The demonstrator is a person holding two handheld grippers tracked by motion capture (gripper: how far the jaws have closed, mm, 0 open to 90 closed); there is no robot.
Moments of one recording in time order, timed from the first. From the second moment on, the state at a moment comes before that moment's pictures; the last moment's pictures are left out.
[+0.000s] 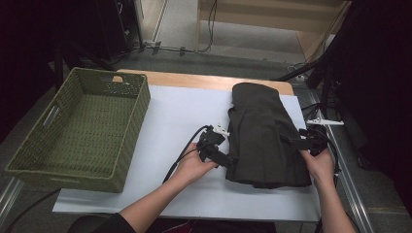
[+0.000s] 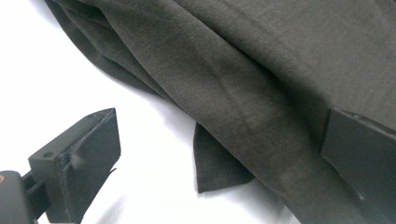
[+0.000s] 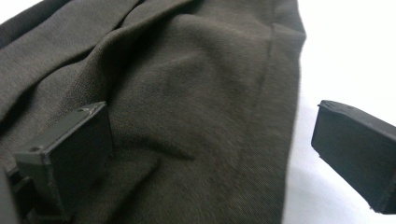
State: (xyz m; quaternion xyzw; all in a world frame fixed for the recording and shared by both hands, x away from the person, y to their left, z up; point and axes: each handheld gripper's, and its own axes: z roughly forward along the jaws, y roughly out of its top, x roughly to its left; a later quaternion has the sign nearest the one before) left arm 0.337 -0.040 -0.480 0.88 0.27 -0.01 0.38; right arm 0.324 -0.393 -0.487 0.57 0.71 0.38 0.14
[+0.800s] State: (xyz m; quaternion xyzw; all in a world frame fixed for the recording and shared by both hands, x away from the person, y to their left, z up) left arm 0.342 -0.068 -0.502 0.89 0.27 0.02 0.38; right arm 0.358 -0.384 -0.516 0.57 0.73 0.34 0.15
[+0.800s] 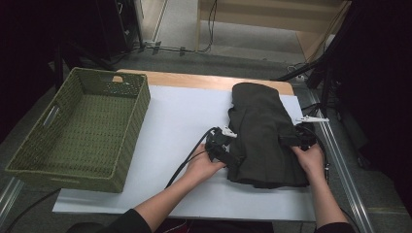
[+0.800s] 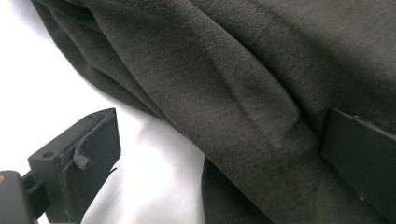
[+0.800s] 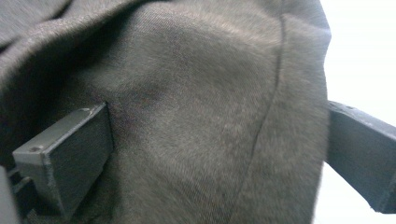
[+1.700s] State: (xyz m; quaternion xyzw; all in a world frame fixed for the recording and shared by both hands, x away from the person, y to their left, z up) left arm 0.330 -0.083 -0.513 0.88 0.29 0.00 0.39; right arm 0.359 -0.367 -0.517 0.57 0.75 0.30 0.15
